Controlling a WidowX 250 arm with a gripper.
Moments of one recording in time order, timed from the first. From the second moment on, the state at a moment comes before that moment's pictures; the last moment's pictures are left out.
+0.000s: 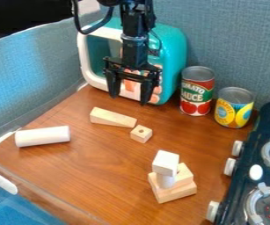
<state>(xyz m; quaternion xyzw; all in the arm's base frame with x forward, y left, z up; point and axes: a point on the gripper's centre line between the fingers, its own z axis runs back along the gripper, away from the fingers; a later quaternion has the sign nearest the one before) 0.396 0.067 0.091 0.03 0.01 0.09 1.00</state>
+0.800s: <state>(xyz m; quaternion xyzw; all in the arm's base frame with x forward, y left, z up) 0.341 0.104 0.064 -0.01 0.01 -0.11 0.99</state>
